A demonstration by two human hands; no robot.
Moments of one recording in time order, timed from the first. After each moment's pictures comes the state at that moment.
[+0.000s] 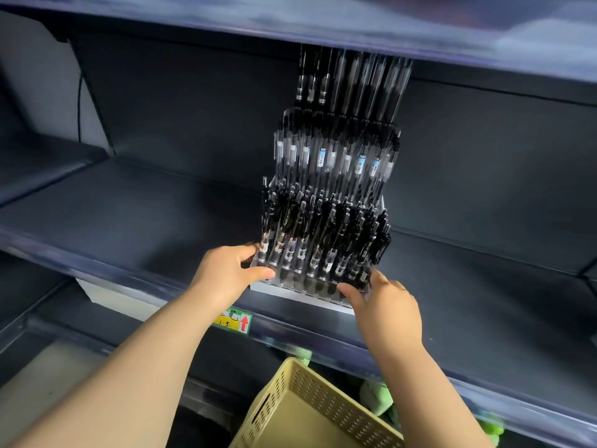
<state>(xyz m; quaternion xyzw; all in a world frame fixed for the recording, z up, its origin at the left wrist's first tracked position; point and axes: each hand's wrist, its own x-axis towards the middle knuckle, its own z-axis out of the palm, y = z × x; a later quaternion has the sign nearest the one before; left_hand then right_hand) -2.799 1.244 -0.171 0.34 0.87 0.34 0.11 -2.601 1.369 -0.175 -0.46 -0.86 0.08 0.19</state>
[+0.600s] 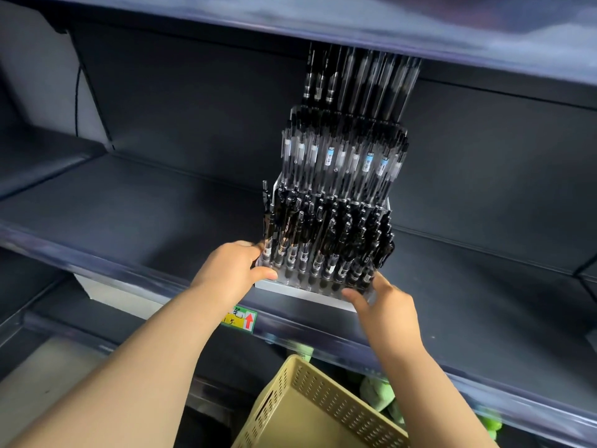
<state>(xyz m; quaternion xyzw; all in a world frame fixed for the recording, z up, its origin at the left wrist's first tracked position) -2.806 1.247 -0.172 0.45 0.87 0.21 0.03 -2.600 1.373 -0.187 -0.47 -0.84 0.20 0.20</state>
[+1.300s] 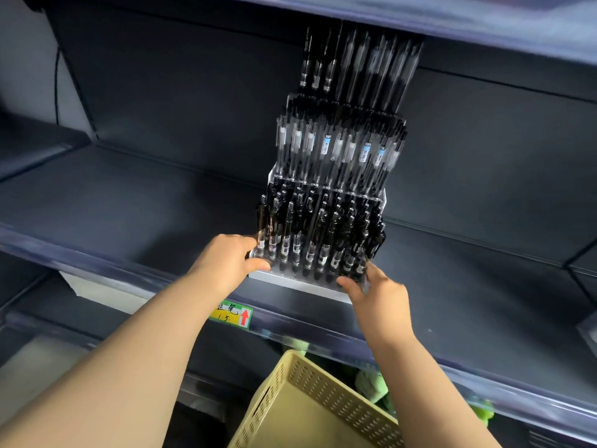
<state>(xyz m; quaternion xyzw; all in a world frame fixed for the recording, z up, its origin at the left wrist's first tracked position) -2.821 1.254 -0.176 0.47 0.85 0.23 0.04 -2.610 1.378 -0.193 -0.46 -0.84 0.18 0.23</state>
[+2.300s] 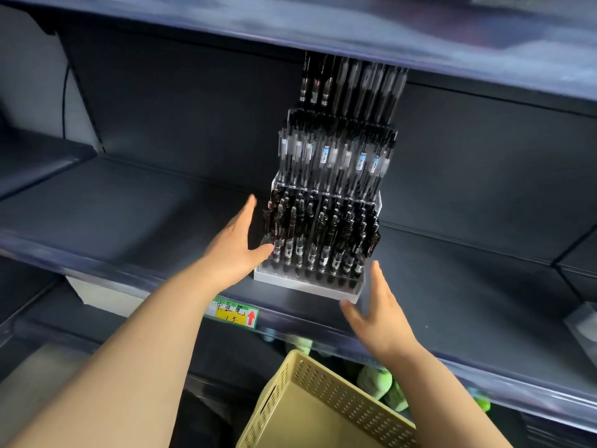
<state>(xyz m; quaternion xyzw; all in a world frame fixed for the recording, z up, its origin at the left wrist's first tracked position) -2.818 1.243 -0.153 0.45 0.80 0.38 0.14 -2.581 1.356 -0.192 -0.39 -0.85 0.31 0.17</state>
